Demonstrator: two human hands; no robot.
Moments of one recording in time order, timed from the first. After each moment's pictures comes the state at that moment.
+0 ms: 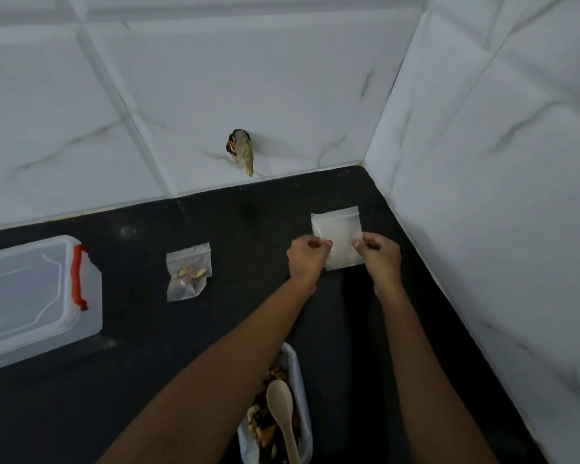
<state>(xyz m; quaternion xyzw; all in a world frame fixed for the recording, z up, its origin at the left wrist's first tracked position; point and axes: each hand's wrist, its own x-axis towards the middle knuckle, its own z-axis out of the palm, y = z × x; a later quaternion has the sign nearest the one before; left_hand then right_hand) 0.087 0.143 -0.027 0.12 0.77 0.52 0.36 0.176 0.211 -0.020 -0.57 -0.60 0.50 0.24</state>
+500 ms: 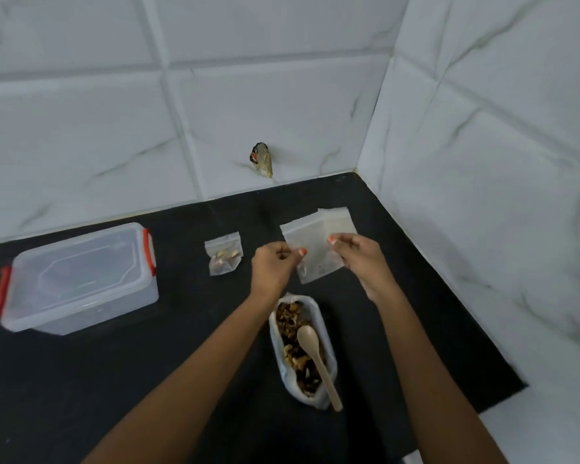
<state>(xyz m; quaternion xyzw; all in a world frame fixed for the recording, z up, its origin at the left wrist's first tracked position) 0.086 -0.015 0.044 0.23 0.72 0.56 0.33 0.203 0.086 0.056 -0.44 -0.62 0.62 0.22</state>
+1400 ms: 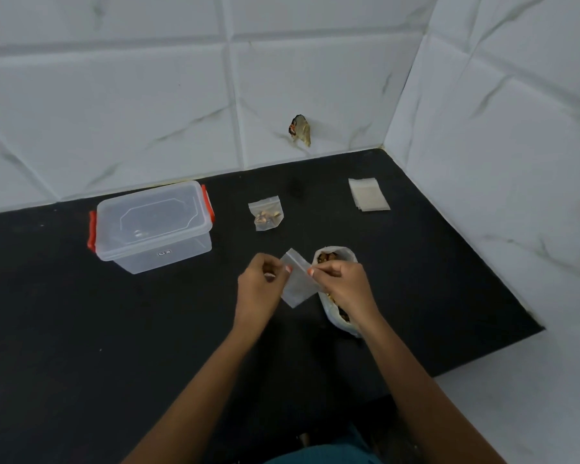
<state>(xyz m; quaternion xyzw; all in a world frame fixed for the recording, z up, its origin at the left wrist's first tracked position) 0.099 -0.185 0.042 0.26 0.78 0.51 0.25 0.202 -0.087 0.041 -0.42 -0.69 0.56 0.18</state>
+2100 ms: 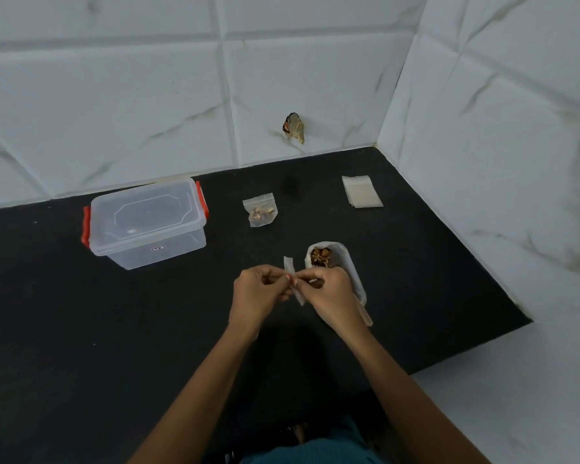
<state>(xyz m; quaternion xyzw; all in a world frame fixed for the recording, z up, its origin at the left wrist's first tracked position) 0.112 -0.195 0.047 0.23 0.73 0.53 0.36 0.210 -0.113 0.041 -0.38 -0.74 0.52 0.18</state>
